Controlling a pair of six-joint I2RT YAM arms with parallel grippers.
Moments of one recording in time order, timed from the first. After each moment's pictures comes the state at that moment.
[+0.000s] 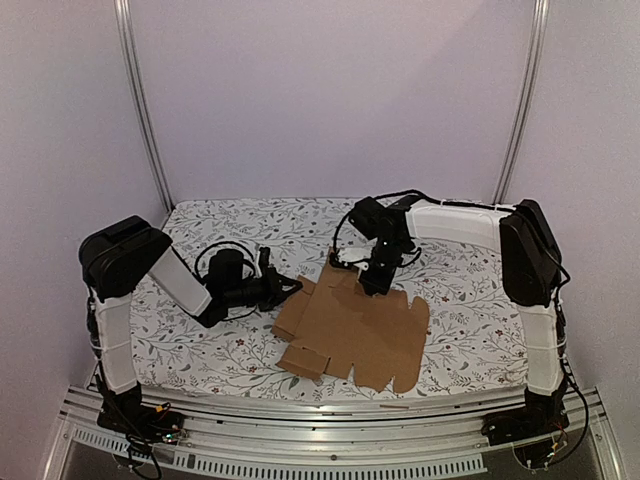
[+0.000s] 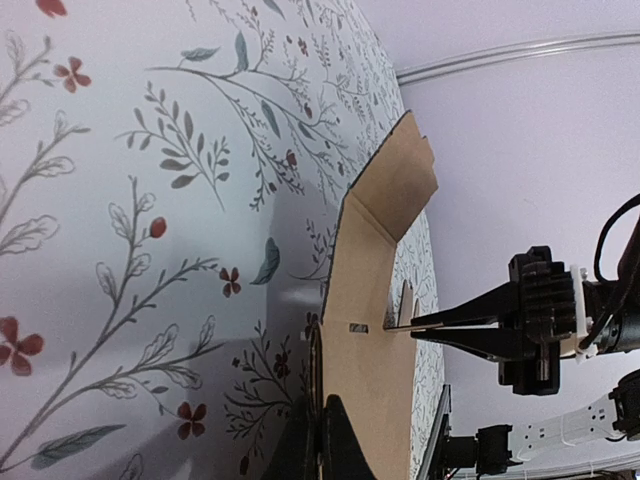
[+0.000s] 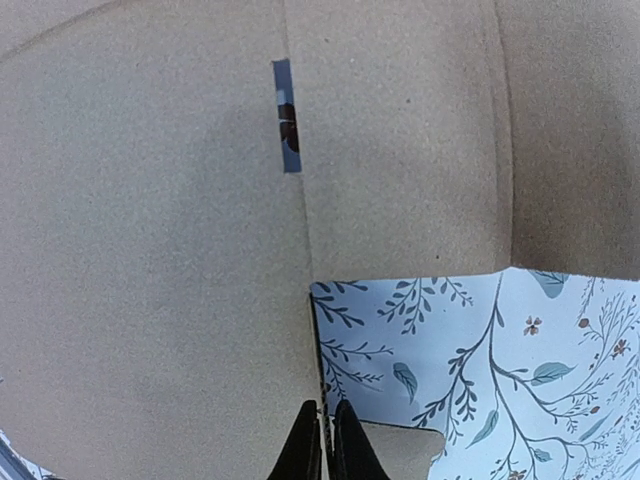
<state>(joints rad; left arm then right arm) -0.56 2.04 0.72 0.97 0.45 -1.05 0.74 2.16 1.76 -0.95 -0.05 -0.42</state>
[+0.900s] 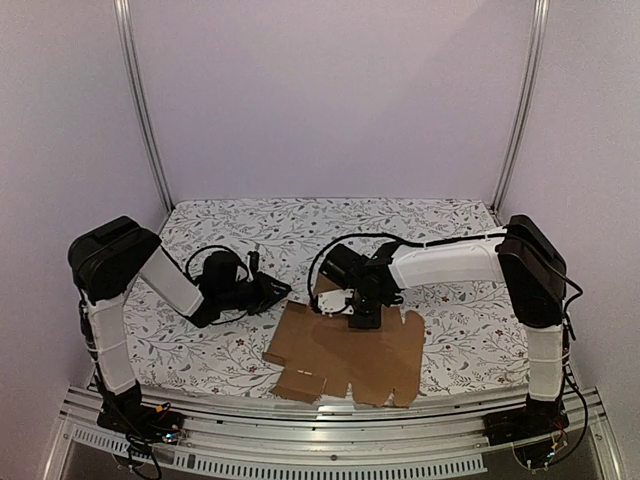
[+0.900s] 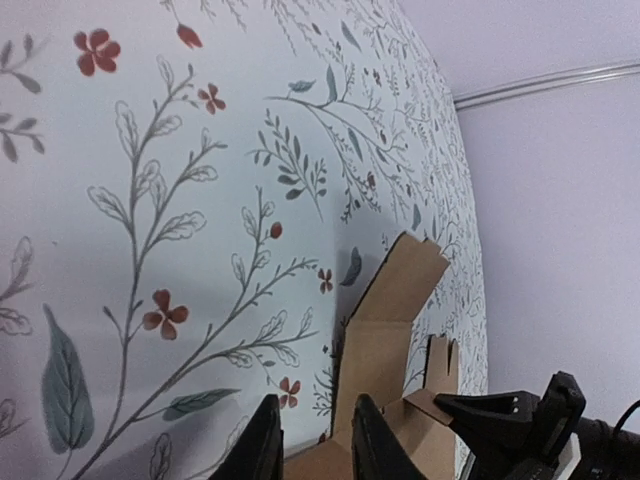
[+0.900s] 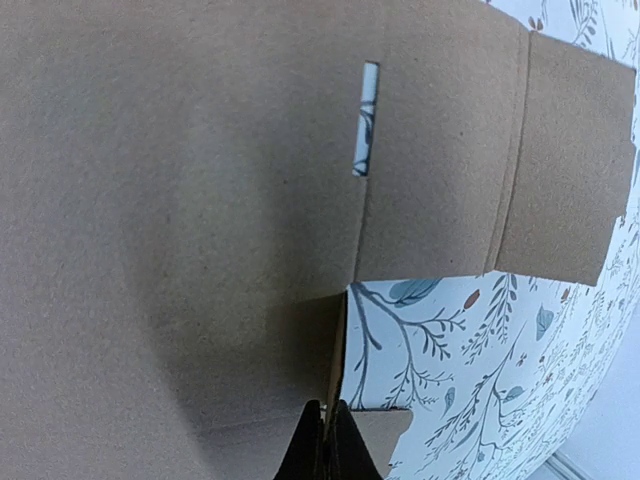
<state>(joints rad) -0.54 2.01 0.67 0.87 0.38 -0.99 0.98 2.08 1.48 -0.69 0.31 -0.57</state>
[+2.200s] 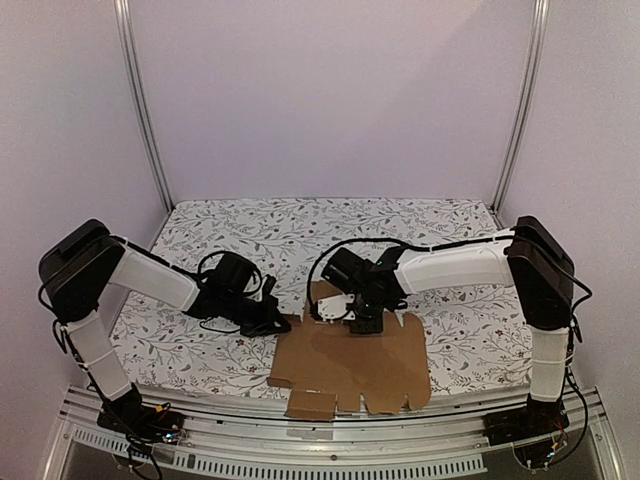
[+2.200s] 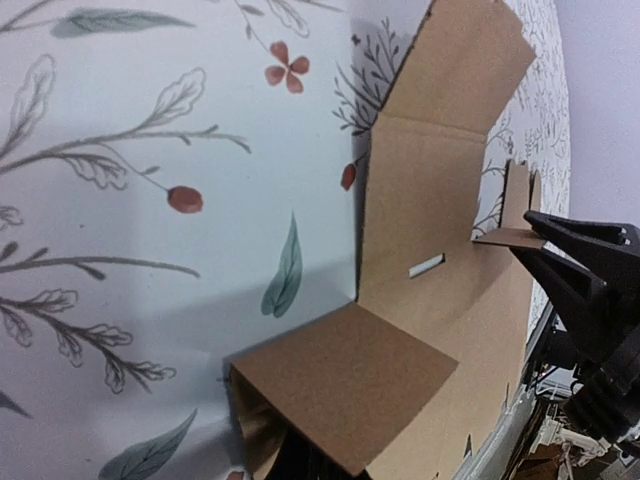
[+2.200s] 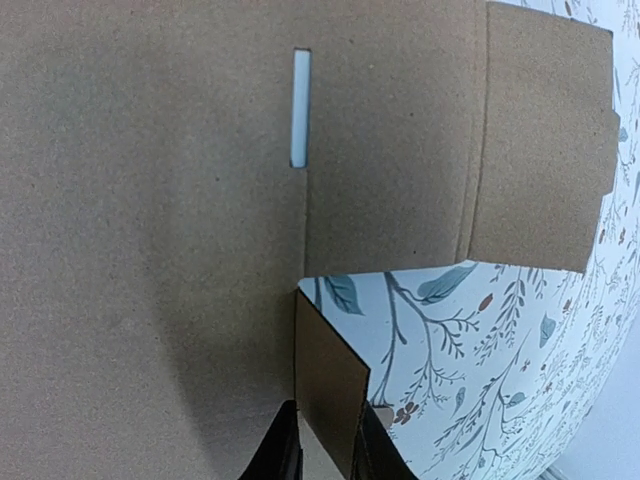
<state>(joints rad) -0.66 1.76 0.72 0.15 0.44 -0.80 1.01 2.04 1.43 -0.64 0.31 -0.61</state>
